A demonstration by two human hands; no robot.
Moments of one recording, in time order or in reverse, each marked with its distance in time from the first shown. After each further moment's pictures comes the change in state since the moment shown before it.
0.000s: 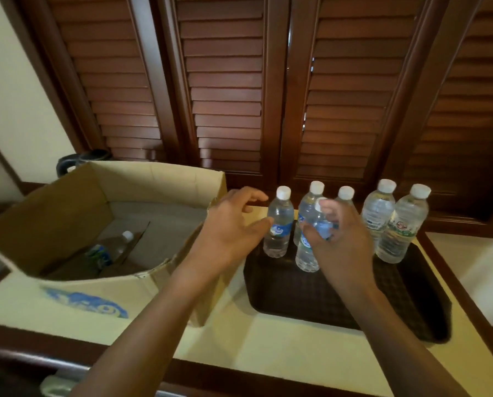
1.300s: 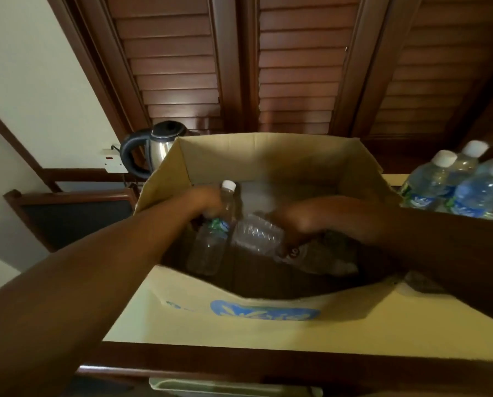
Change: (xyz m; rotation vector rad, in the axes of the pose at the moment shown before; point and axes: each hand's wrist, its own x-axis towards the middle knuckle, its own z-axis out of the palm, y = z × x) left_hand 0.112 -0.318 -0.192 0.389 -0.747 -0.435; right_hand 0.007 -0.215 0.283 -0.690 -1.392 -0.242
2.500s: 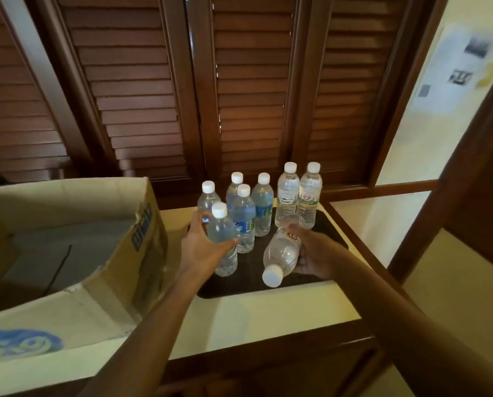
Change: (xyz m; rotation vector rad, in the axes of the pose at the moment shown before) left_hand -0.065 0.360 0.230 -0.656 0.668 0.404; right_hand -0.294 0.299 0.174 1.929 0.664 0.420
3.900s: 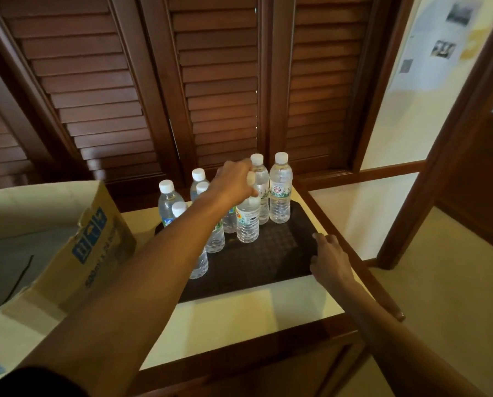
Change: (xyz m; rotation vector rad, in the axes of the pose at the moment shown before) left_hand 0.100 0.121 0.110 0.554 -0.314 0.370; right_hand 0.062 0.054 -0.120 -1.113 0.545 -0.391
